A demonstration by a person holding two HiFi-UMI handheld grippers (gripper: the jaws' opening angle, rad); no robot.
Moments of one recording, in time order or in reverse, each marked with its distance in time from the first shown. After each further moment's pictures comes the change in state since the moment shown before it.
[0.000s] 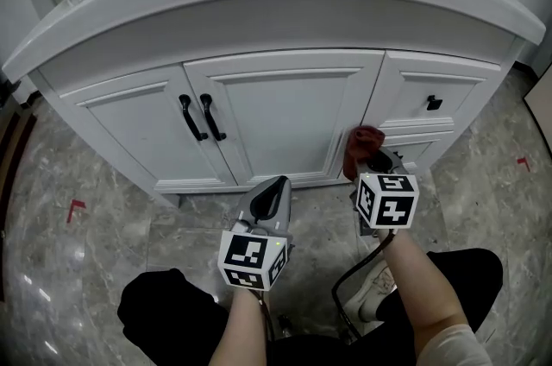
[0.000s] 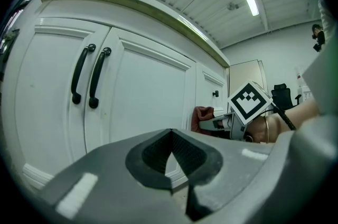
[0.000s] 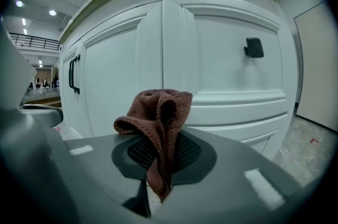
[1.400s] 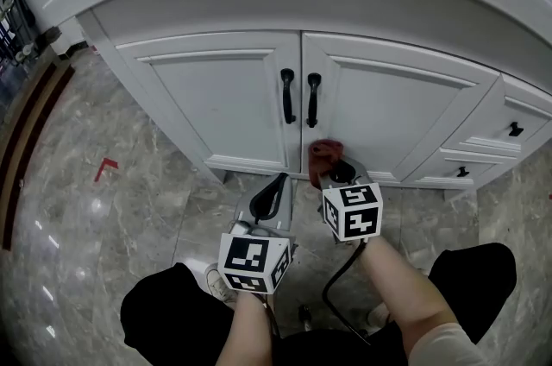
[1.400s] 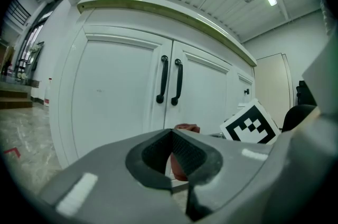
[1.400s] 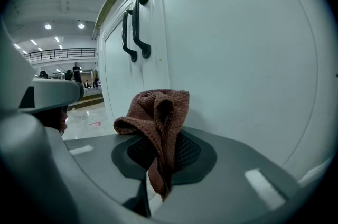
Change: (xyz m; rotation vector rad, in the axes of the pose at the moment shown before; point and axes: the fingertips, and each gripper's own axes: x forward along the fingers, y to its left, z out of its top) left arm -0.083 0.131 -0.015 -0.030 0.026 0.254; right arm 0.080 0.248 -0.054 -0.067 0.056 0.405
